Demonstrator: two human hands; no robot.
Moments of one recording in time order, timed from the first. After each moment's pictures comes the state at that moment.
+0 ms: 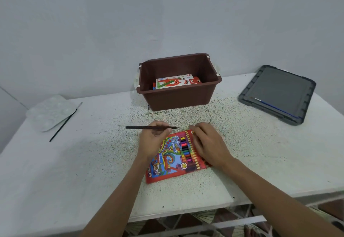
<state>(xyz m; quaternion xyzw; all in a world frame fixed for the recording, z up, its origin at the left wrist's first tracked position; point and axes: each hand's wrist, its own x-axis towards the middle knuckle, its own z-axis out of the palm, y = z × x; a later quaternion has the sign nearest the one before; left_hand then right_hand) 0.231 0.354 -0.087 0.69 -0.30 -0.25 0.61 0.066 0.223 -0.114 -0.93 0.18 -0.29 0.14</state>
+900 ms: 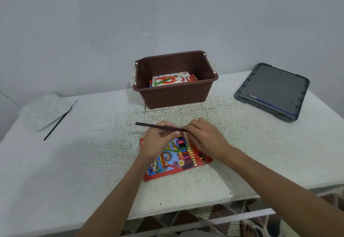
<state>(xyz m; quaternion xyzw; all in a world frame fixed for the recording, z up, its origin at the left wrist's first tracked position) 0.212 0.350 -0.079 0.68 -0.36 -0.29 0.57 0.067 0.211 -0.094 -0.96 0.07 -0.25 0.07</state>
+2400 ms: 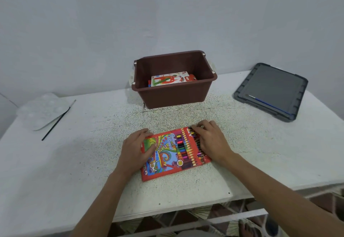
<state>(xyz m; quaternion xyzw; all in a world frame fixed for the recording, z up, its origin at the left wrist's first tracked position) 0.270 0.402 -0.141 0.82 -0.49 -0.01 0.29 0.057 0.203 -0.124 -0.95 0.25 -0.19 0.09</state>
